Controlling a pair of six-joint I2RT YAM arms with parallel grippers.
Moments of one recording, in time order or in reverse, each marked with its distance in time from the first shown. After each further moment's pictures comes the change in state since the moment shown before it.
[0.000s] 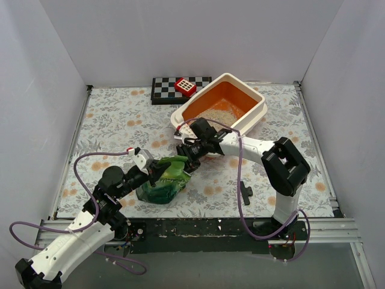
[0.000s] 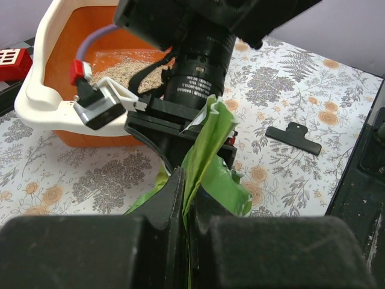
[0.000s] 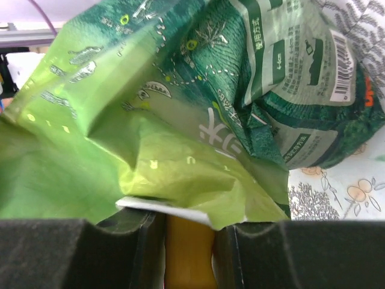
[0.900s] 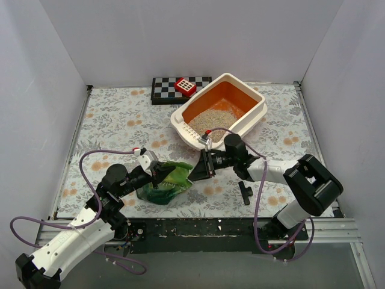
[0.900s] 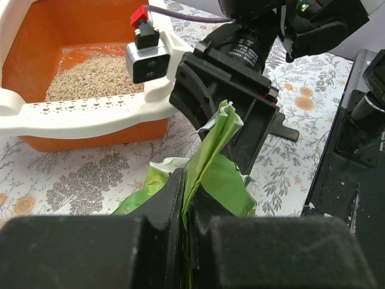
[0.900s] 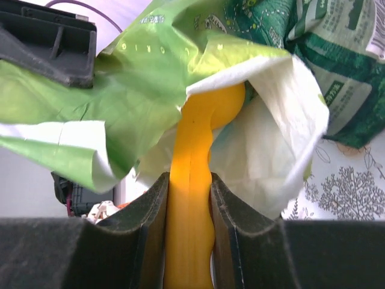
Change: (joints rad) left arm -0.006 0.056 0.000 0.021 0.079 0.003; right arm -0.085 -0.305 -0.674 1.013 -0.093 0.511
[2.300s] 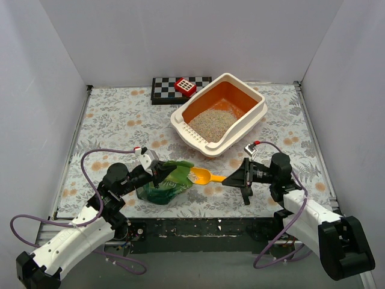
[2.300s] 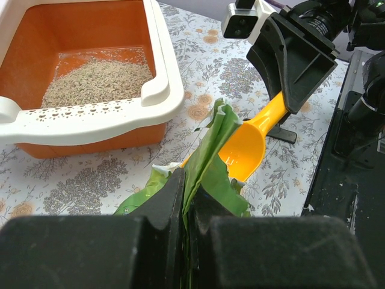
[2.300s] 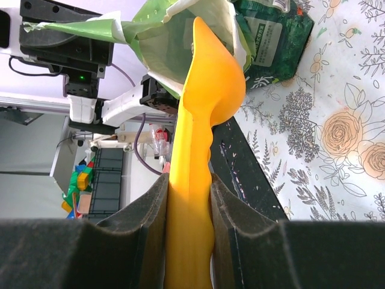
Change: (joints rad) left arm 0.000 0.030 -0.003 0.042 0.027 0.000; right arm -0.434 -0.598 -0.466 -0.061 -0.127 0.055
